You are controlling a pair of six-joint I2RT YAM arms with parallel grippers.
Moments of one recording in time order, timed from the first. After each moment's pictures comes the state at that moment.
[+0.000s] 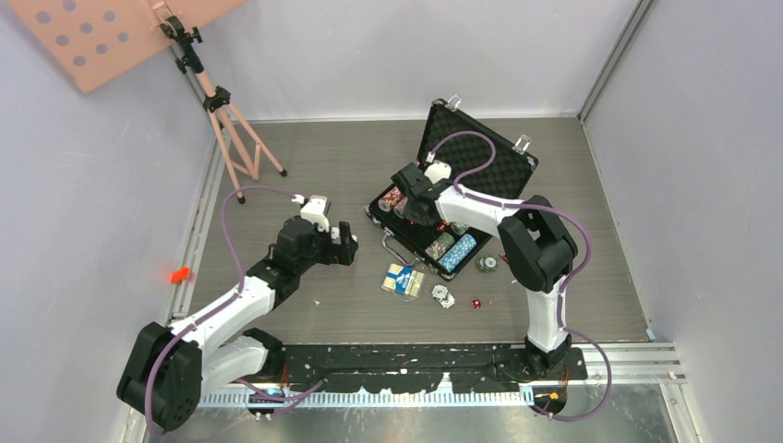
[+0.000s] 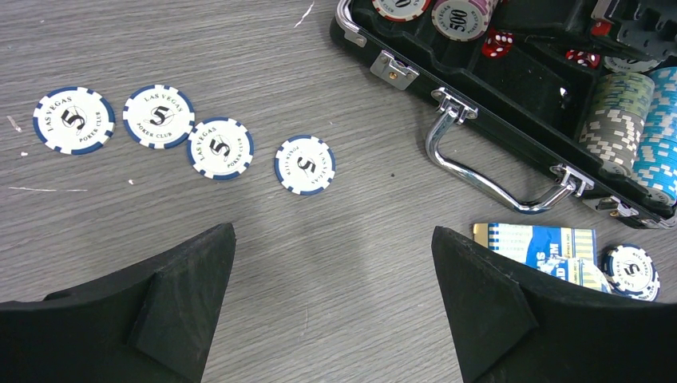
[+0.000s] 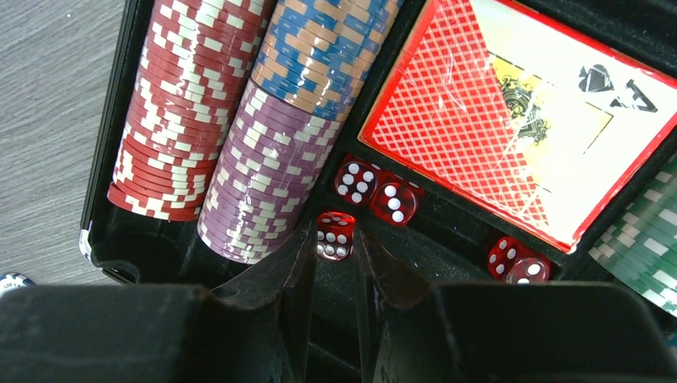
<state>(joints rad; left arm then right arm) -0.47 1.04 0.44 0.10 -0.01 -0.30 0.69 1.98 1.40 -0.46 0.41 0.97</state>
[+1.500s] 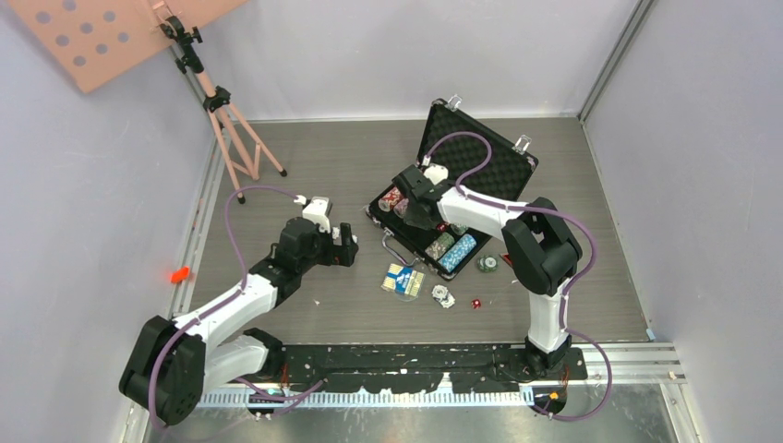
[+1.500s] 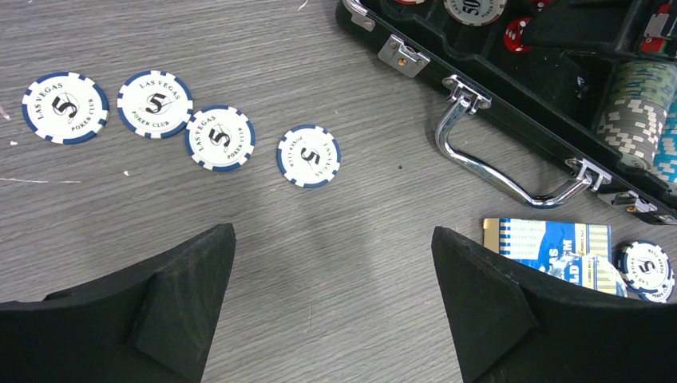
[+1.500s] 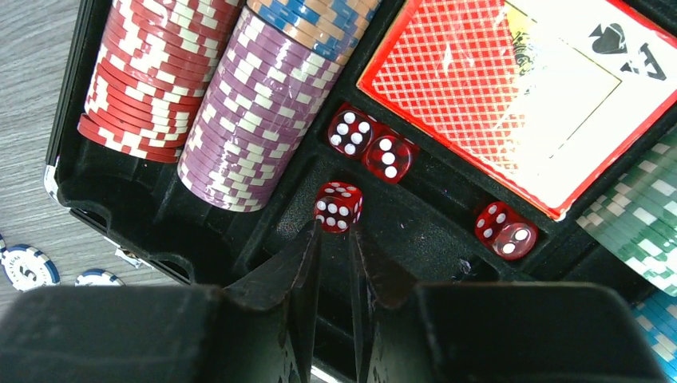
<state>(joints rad) -0.47 1.07 0.44 0.10 -0.01 -0.30 0.70 1.94 1.37 -0.50 0.34 0.89</state>
